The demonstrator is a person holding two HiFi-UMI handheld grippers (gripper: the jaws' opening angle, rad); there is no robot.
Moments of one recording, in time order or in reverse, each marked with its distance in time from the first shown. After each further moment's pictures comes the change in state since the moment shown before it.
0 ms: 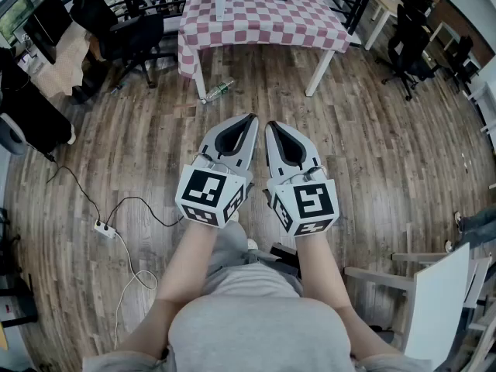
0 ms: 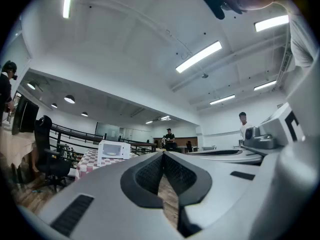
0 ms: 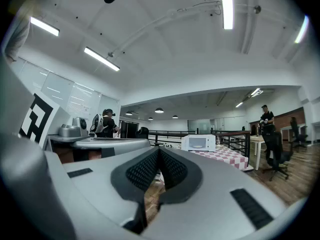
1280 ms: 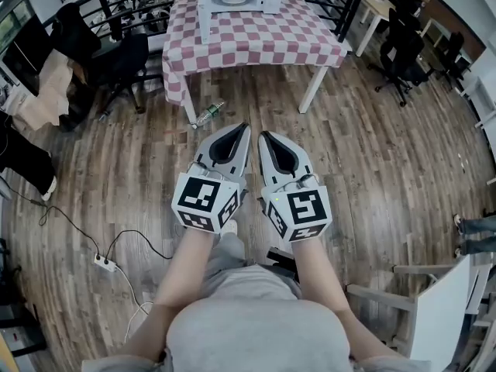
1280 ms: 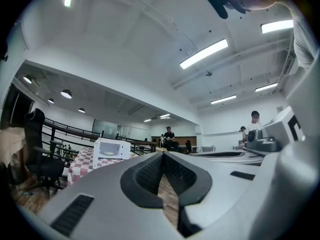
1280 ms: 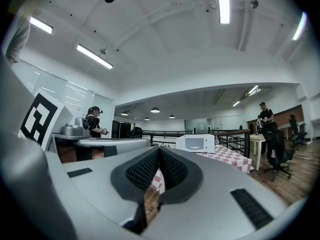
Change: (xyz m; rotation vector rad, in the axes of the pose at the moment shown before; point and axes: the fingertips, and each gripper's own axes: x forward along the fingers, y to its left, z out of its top) left arm 0.117 0.091 -0.011 -0.023 0.016 -0.035; right arm 0.125 -0.068 -0.015 0.015 -0.002 -0.036
